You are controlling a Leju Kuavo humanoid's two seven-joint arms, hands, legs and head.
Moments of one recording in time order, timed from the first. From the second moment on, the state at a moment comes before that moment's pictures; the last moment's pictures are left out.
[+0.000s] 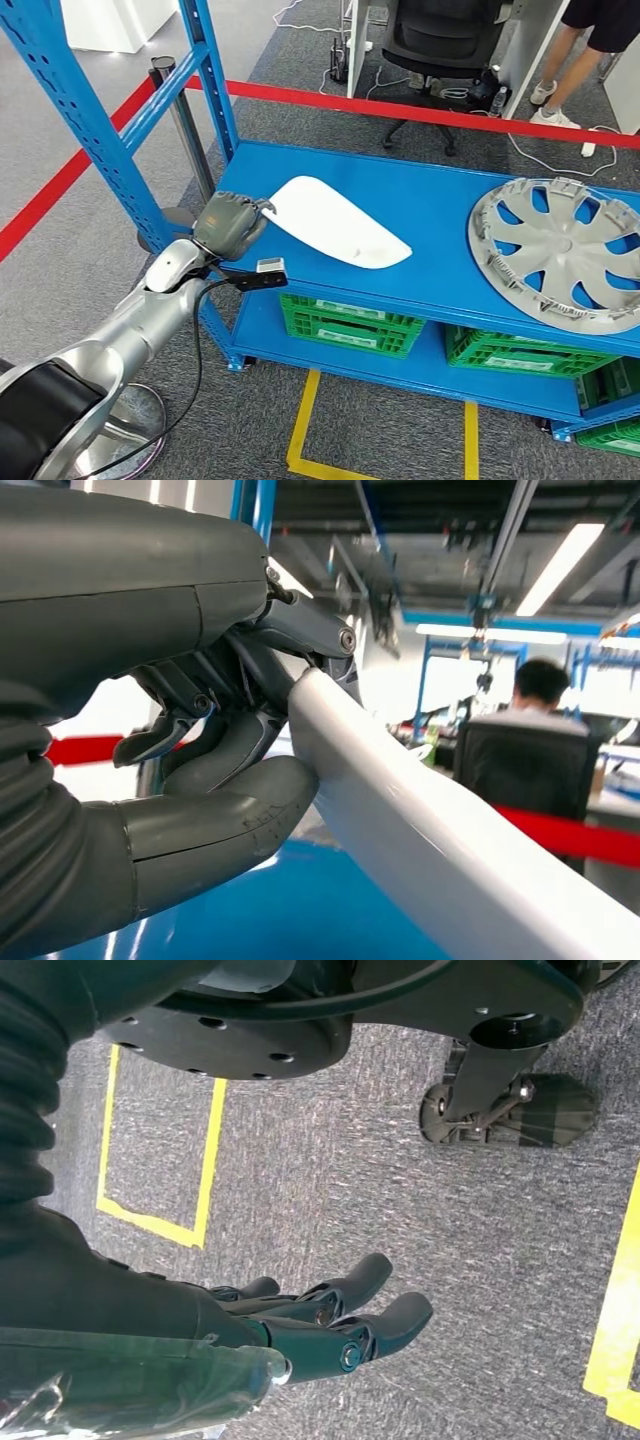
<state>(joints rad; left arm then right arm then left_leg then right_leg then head) -0.71 0.10 -0.54 -0.54 -0.96 0.60 -0.44 -0.10 0.22 -1.01 -0.19 1.16 -0.17 -0.02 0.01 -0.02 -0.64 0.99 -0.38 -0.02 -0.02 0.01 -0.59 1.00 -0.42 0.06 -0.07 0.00</state>
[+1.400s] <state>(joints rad) -0.62 0.15 -0.67 -1.08 -1.05 0.62 -0.34 -0.09 0.22 -1.04 -0.19 1.15 -0.18 -0.02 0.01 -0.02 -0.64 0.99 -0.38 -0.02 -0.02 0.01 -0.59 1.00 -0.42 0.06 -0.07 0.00</state>
